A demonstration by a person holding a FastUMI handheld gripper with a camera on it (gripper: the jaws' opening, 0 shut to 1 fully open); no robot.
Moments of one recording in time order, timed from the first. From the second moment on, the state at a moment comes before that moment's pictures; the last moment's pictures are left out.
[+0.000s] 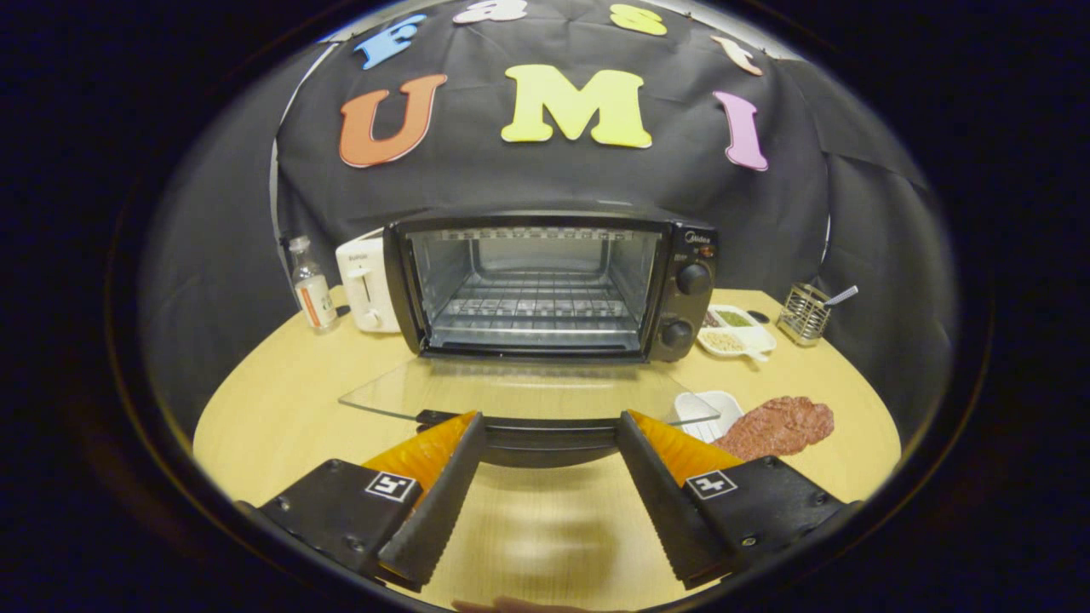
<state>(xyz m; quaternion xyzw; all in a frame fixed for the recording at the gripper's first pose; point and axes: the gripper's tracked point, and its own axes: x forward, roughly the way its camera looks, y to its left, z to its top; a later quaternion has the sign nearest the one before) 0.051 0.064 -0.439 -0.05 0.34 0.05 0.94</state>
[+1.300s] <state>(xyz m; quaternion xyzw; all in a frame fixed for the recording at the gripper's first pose) 0.050 0.049 -0.444 -0.02 0.35 0.08 0.93</state>
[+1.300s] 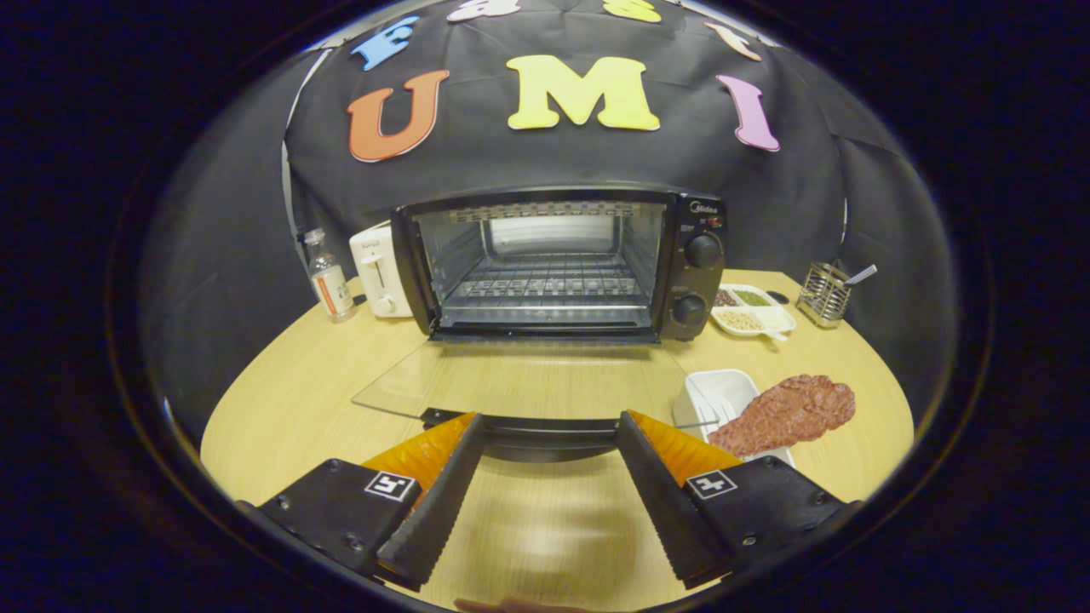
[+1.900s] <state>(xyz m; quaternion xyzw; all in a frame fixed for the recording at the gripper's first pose) 0.063 0.001 -0.415 0.01 0.40 0.11 0.91</state>
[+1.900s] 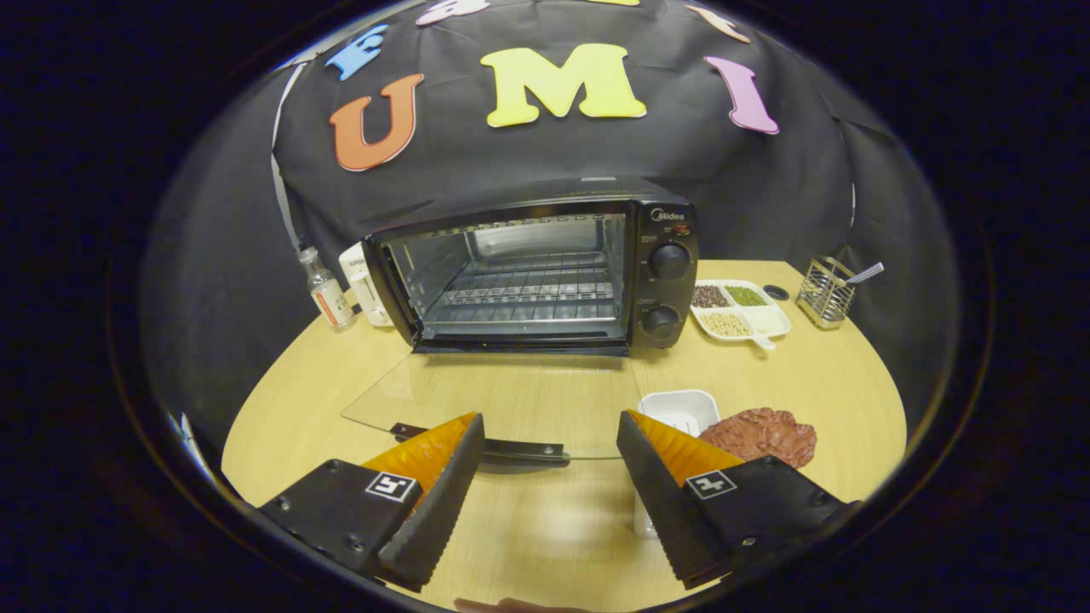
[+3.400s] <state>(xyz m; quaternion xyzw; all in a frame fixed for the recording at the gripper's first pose) 0.057 -0.147 -0.426 0.18 0.54 0.22 0.80</state>
